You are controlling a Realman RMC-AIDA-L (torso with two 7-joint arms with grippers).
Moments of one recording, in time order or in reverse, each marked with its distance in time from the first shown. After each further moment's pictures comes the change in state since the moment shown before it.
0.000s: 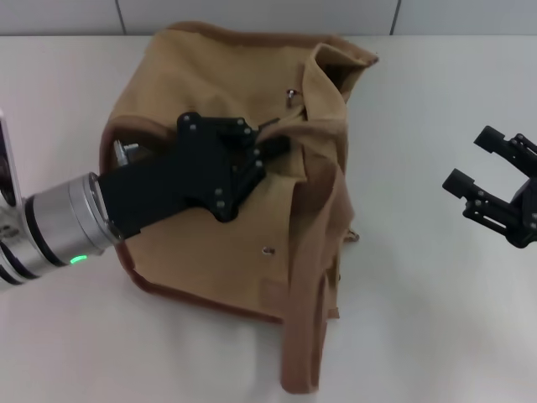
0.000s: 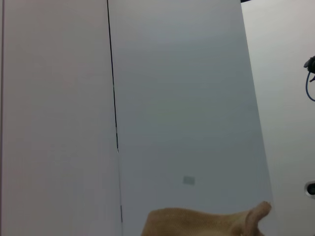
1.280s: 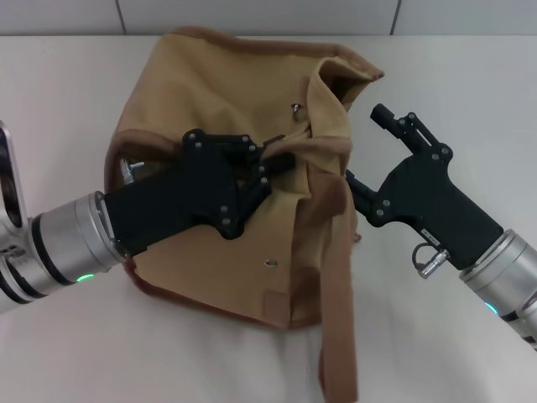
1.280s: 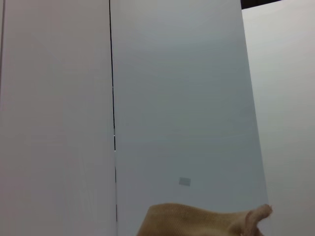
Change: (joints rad) left arm 0.004 0.000 0.003 -0.073 0.001 0.009 0.046; right arm 0.083 0.012 0.144 0.579 0.005 0.325 -0.794
